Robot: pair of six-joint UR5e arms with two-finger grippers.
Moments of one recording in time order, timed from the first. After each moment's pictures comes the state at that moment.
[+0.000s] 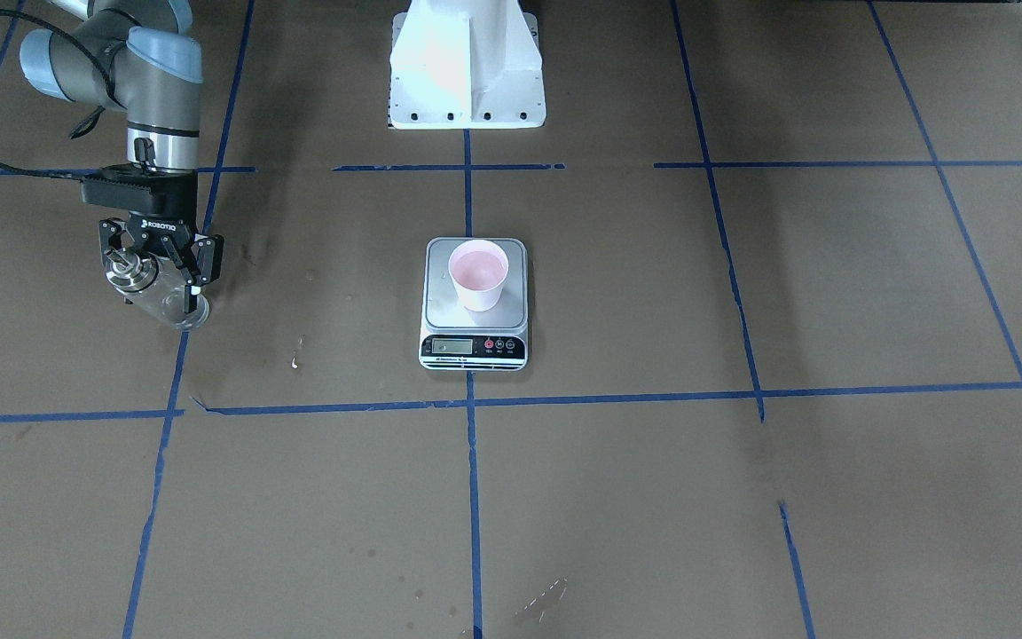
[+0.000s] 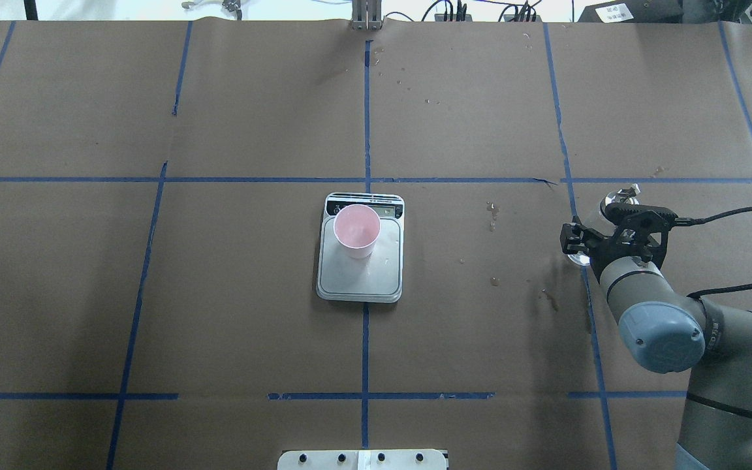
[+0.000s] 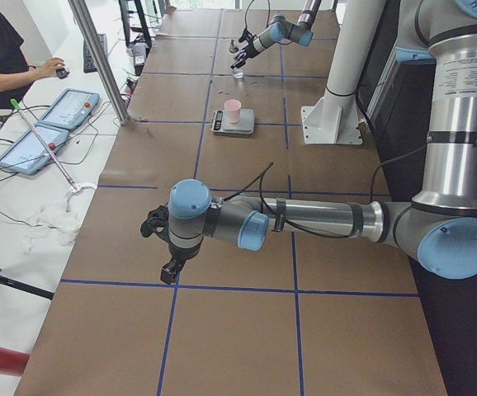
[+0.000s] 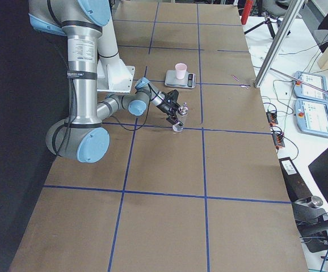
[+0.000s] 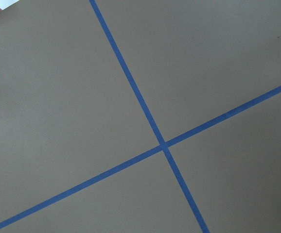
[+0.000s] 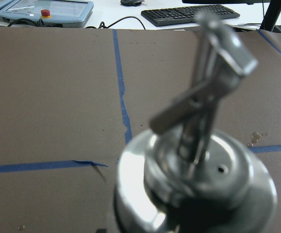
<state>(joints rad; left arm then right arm) -1.57 -1.58 -1.61 -1.82 -2.29 0.26 0.38 -1.59 1.91 -1.14 0.98 1.43</state>
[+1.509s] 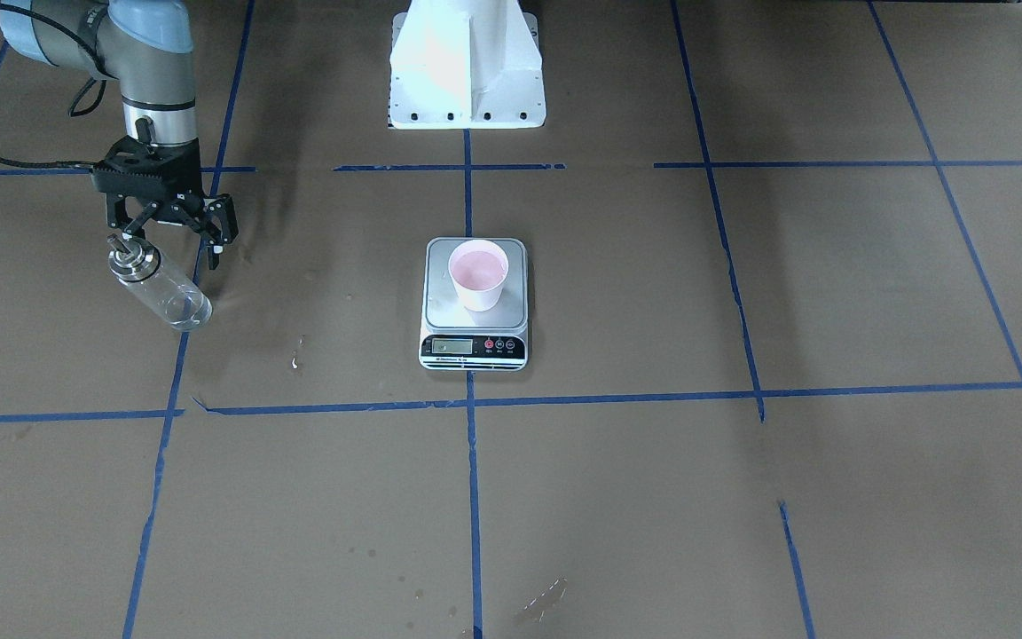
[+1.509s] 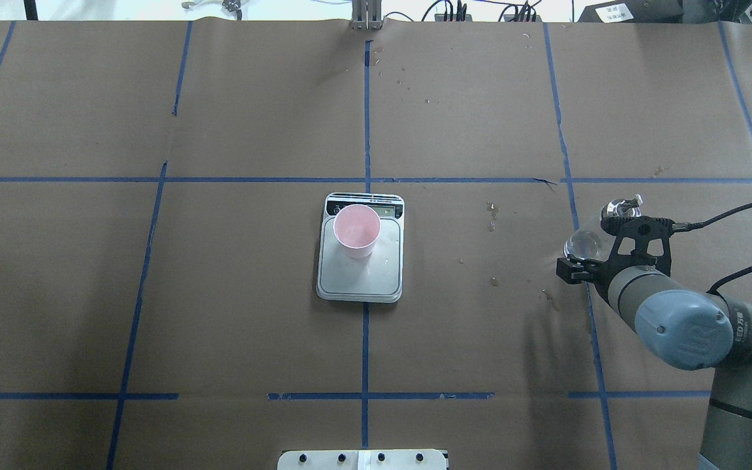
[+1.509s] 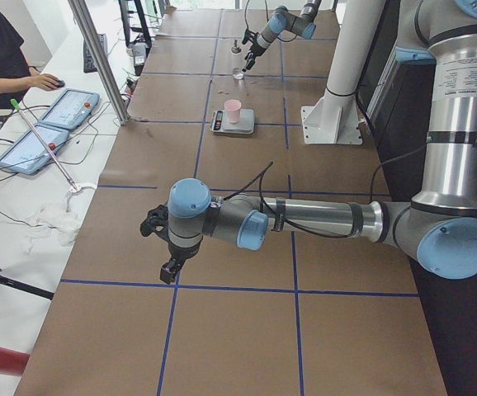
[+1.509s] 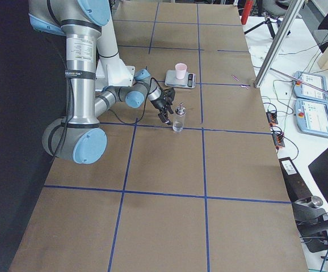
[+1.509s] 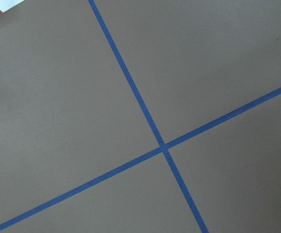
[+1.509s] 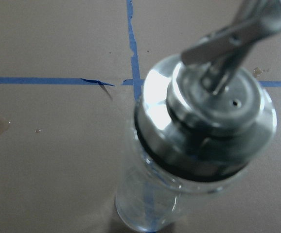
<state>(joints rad) -1.57 -1.58 -1.61 -1.82 -2.29 0.26 0.39 -1.63 2.06 -1.31 1.27 1.36</state>
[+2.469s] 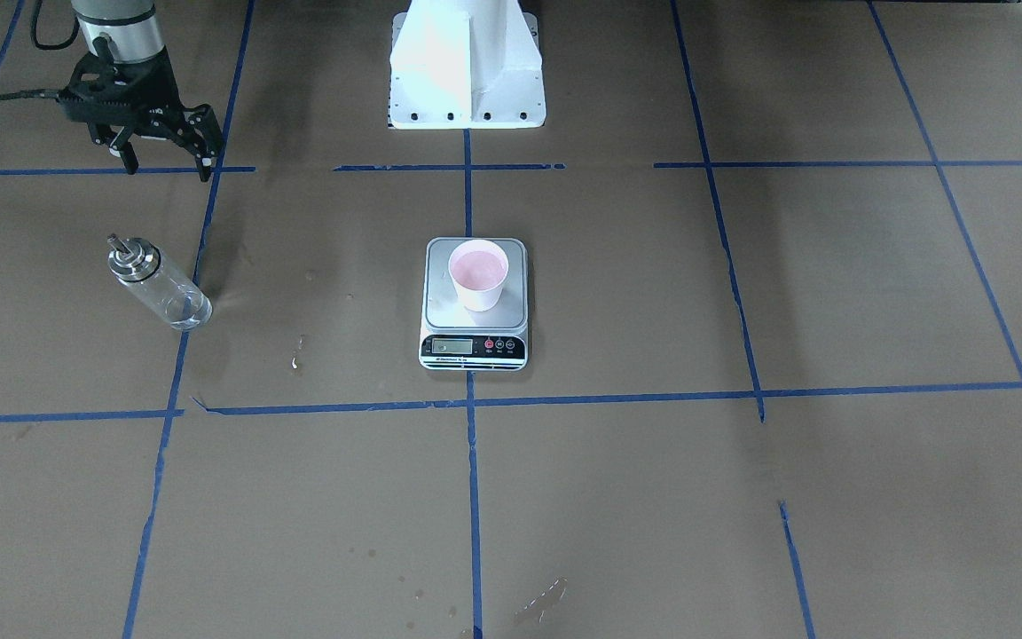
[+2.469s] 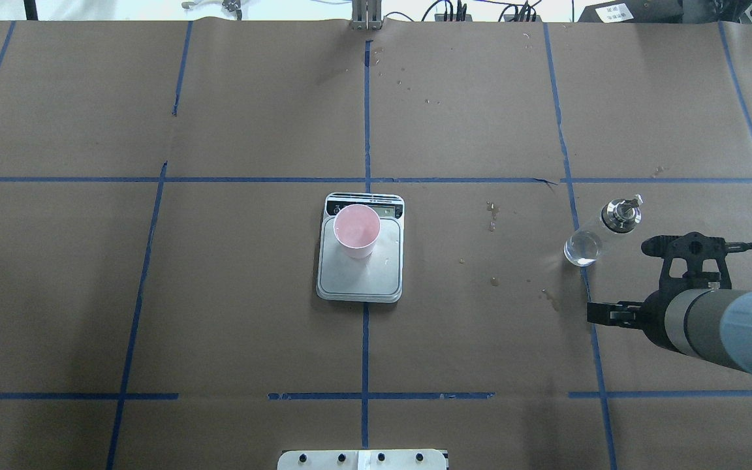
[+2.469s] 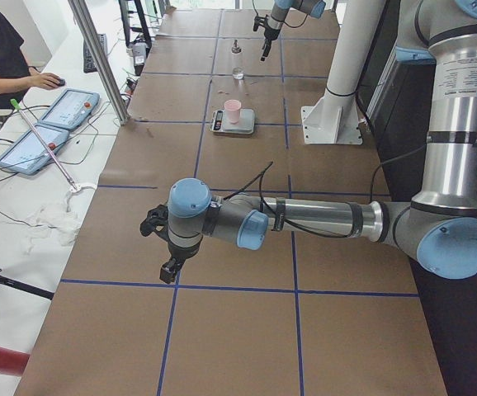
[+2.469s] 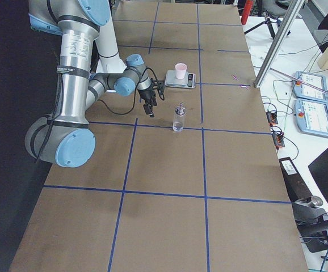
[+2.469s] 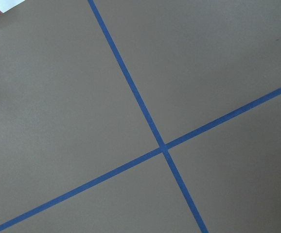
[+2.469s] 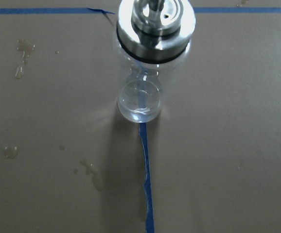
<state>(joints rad) -1.57 -1.58 -1.61 -1.82 -2.29 0.26 0.39 -1.75 2.38 -1.51 1.58 1.36</state>
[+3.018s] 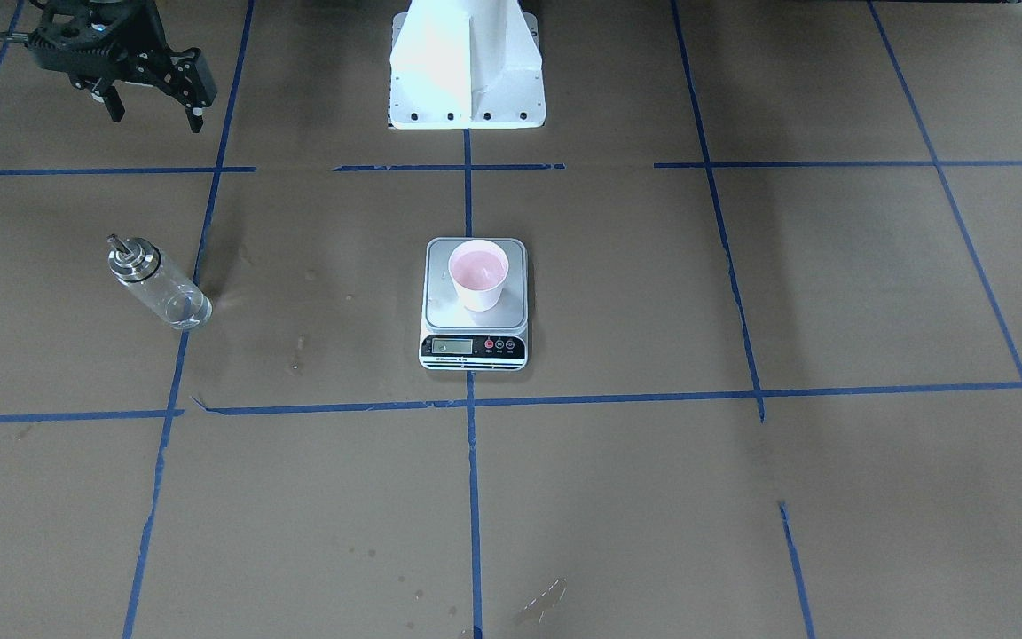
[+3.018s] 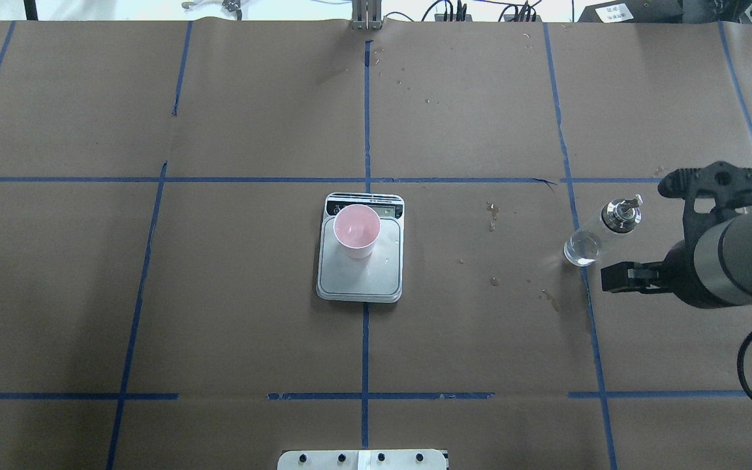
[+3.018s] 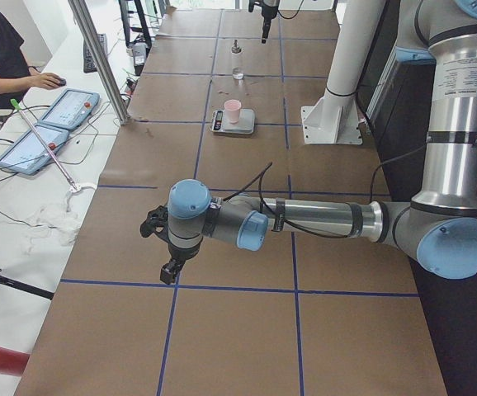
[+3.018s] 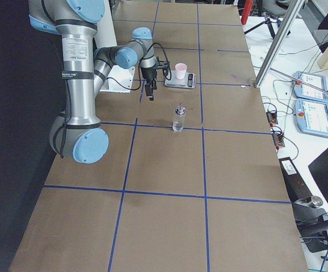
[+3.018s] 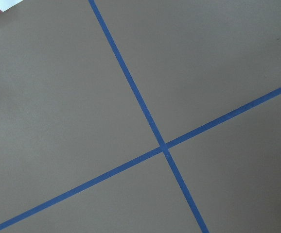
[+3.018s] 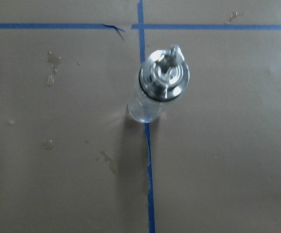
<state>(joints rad) -1.57 -1.58 -1.60 -1.82 -2.29 0.26 0.62 -1.44 2.49 -2.04 1.79 1.10</state>
